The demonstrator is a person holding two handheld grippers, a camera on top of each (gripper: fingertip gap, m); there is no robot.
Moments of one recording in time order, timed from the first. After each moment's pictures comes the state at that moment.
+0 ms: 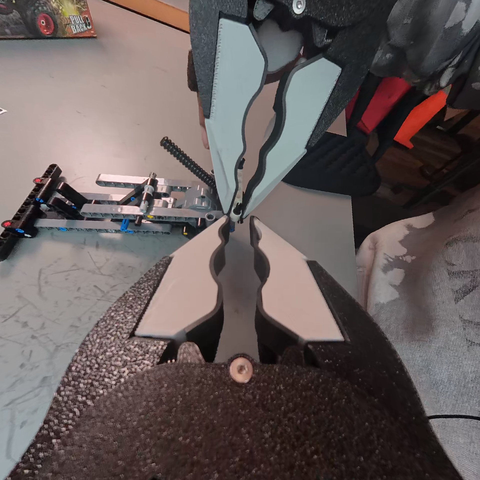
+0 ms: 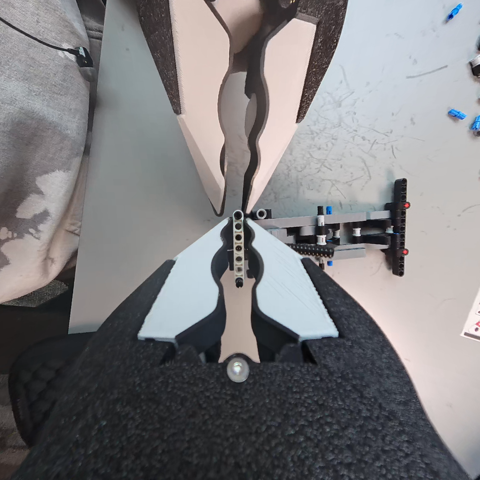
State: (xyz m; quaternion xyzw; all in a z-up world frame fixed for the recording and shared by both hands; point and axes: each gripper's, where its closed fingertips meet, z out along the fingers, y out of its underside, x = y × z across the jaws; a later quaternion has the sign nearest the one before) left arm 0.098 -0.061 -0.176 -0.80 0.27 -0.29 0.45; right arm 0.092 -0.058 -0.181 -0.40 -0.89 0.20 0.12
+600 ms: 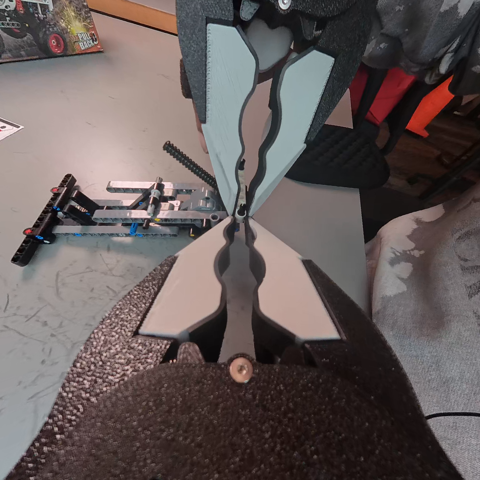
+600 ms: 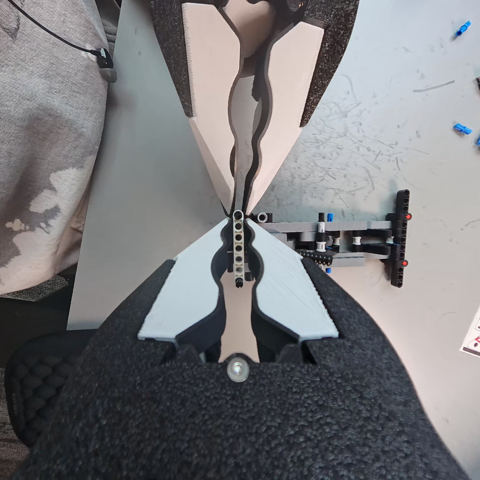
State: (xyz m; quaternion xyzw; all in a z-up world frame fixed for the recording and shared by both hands) left arm 0.095 -0.062 -0.175 -0.79 0.29 -0.27 0.47; right arm 0.090 -0.063 -0.180 -0.38 -0.90 0.20 0.11
